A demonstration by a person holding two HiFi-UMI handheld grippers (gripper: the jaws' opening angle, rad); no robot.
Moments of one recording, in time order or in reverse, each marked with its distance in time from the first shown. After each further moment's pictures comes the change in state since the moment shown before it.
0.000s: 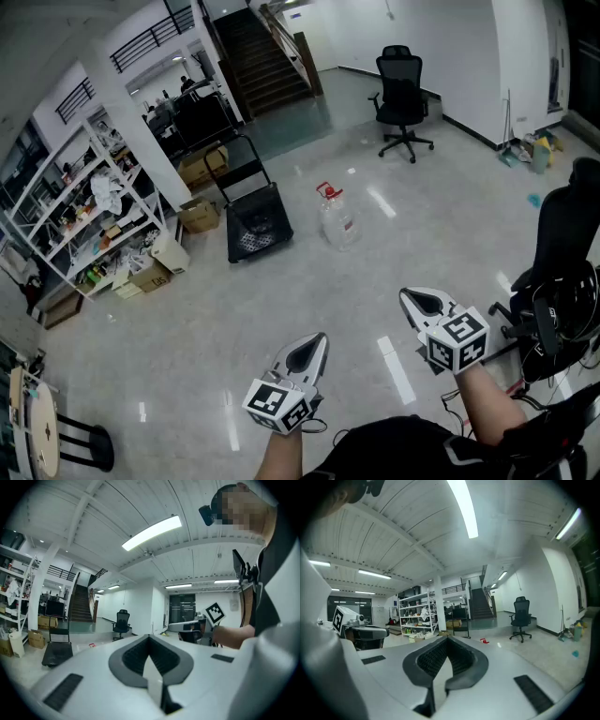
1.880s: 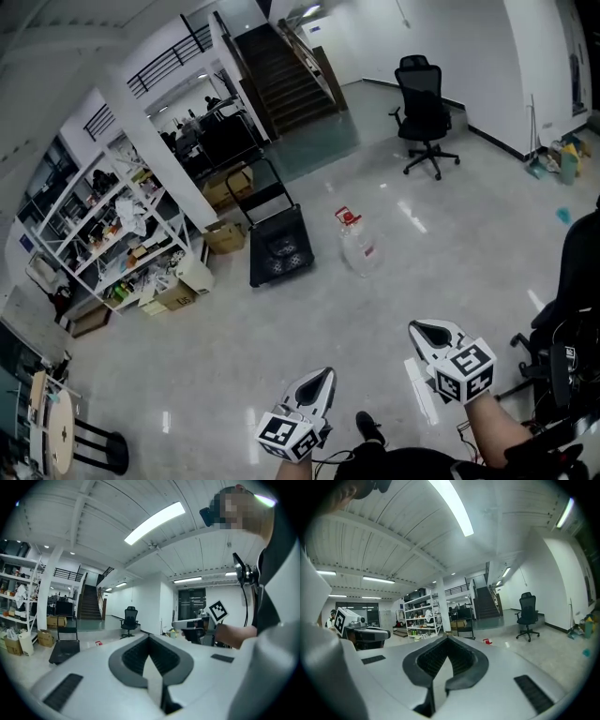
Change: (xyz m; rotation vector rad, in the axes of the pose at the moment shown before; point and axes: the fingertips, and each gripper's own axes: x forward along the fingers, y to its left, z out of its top) left arm 0.099 -0.016 -0.013 -0.001 0.054 0.121; right arm 0.014 -0.110 -0.006 0.032 0.000 0.097
